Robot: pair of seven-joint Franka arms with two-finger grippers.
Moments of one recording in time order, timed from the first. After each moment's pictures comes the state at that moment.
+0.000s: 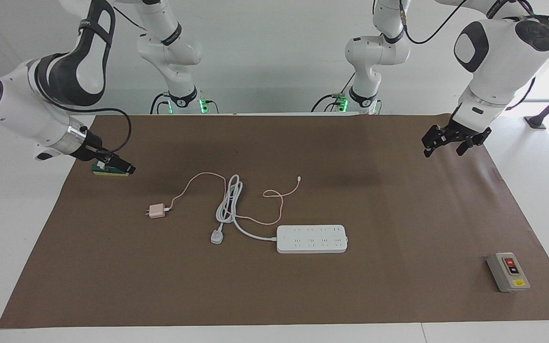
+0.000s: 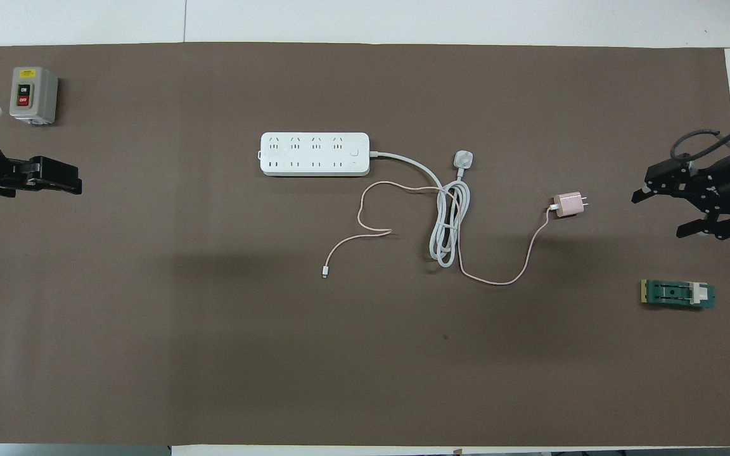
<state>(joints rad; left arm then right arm) -0.10 0.04 0.05 -1.72 -0.01 1.75 -0.01 -0.23 0.26 -0.03 -1.74 0.38 1.68 0.51</state>
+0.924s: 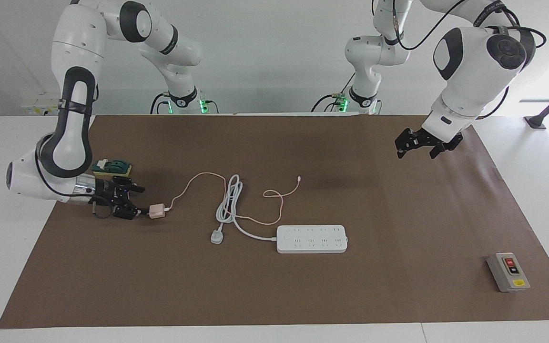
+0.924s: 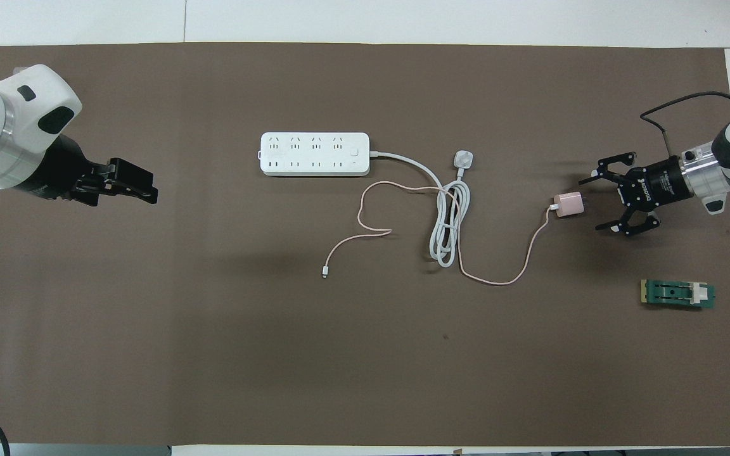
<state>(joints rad) -0.13 0.09 0.00 -1.65 -0.25 1.63 -0.02 -0.28 0.62 -0.04 -1.64 0.68 1.71 0.62</state>
